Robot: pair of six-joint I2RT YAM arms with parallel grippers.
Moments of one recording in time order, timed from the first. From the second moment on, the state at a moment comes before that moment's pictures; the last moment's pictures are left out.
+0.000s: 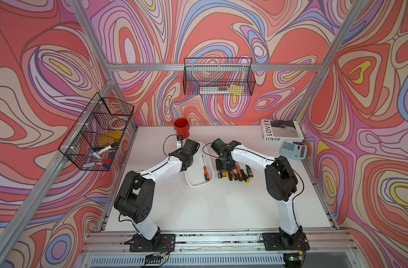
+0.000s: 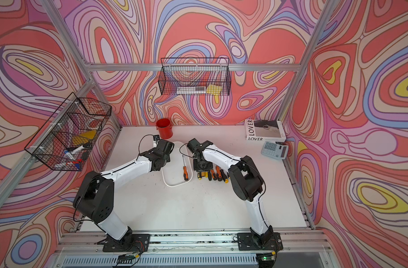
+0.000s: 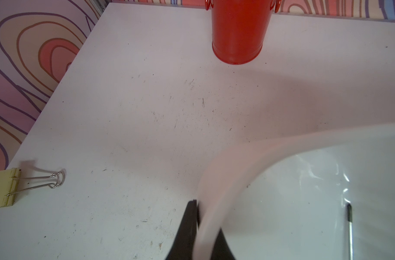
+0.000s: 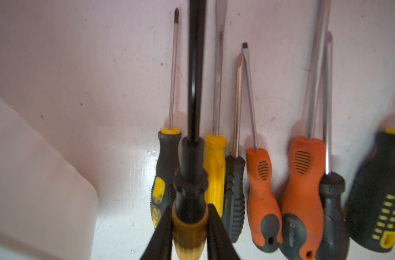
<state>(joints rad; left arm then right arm) -0.46 1.68 1.14 -0.40 -0.60 -0.51 0.65 2.11 1.70 -1.00 0.08 0.55</state>
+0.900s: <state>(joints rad) -0.46 1.68 1.14 -0.40 -0.60 -0.51 0.65 1.95 1.65 -0.90 0.11 0.56</state>
